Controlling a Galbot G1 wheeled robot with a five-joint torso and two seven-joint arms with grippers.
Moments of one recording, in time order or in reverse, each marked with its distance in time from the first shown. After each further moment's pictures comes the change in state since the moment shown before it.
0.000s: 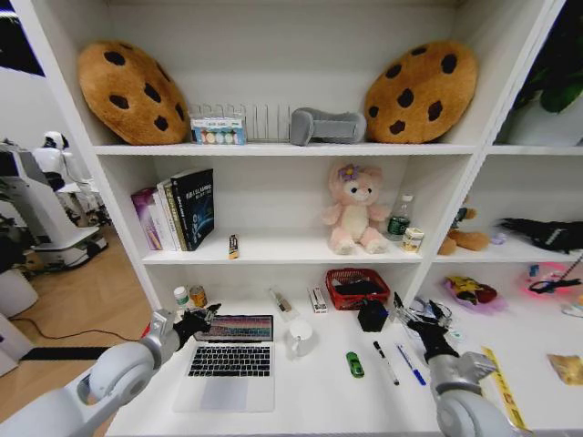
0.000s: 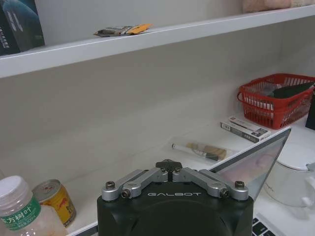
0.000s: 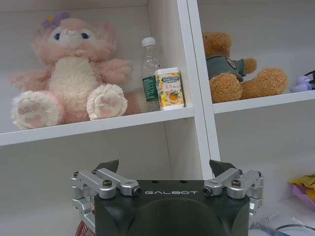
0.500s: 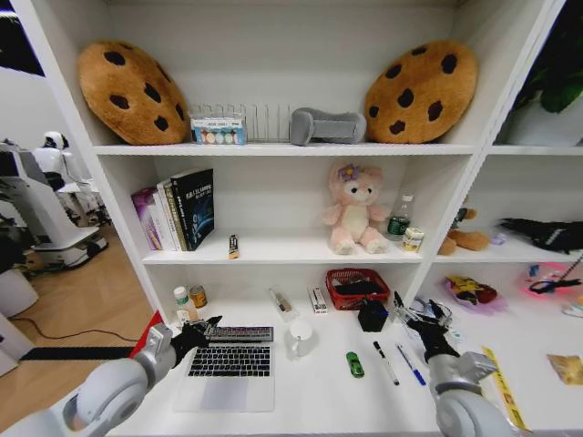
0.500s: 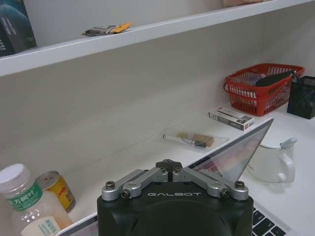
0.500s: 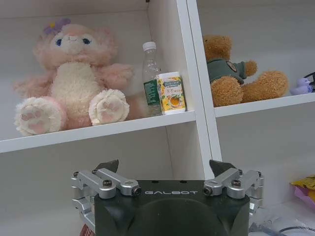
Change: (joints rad) left arm 0.291 0.003 -0.226 -0.101 0.078 -0.024 0.054; right arm 0.000 -0.003 -0.006 0.017 0.011 -0.002 0.013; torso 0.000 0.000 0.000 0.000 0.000
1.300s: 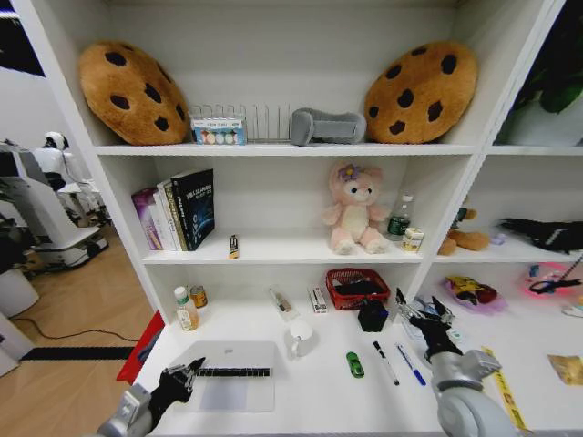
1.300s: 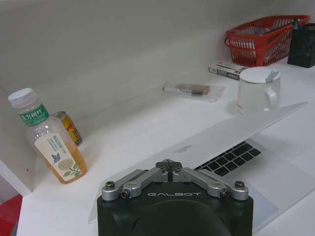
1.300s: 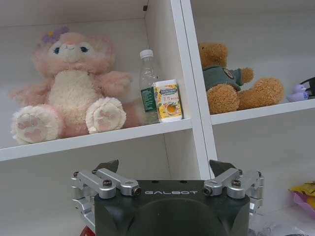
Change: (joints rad) left arm 0.401 -0.260 -0.145 -0.044 0.341 -0.063 0.086; right arm -0.003 -0.013 0.015 -0.001 0.018 0.020 0.001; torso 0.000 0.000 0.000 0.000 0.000
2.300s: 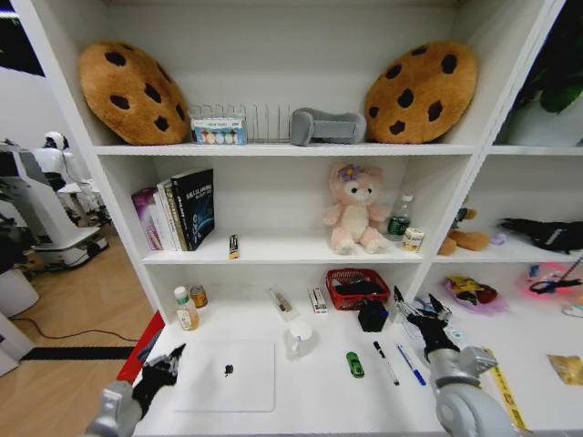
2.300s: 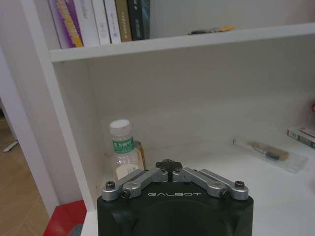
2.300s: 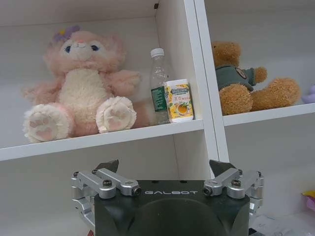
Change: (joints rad) left arm -0.131 -0.136 -0.125 0.014 -0.207 -0.023 -0.127; right arm 0.009 -0.038 -0.019 0.000 0.010 -0.006 -0.004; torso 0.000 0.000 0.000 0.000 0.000
